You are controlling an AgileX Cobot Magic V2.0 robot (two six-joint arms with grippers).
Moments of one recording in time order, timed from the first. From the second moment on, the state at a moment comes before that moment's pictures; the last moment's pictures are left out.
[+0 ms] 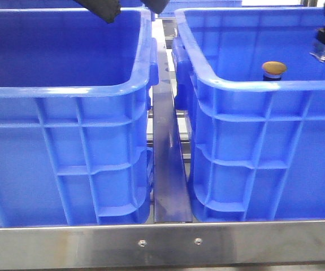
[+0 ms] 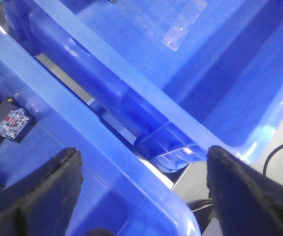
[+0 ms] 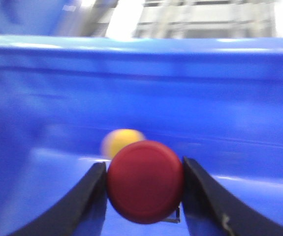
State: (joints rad) left arm -0.73 1.35 -1.21 -0.22 0.71 0.17; right arm -0.16 1.35 -0.93 1.16 0.32 -1.18
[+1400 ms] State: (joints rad) left arm -0.73 1.35 -1.21 -0.22 0.70 0.17; right arm -0.14 1.75 -1.12 1.22 0.16 -1.21
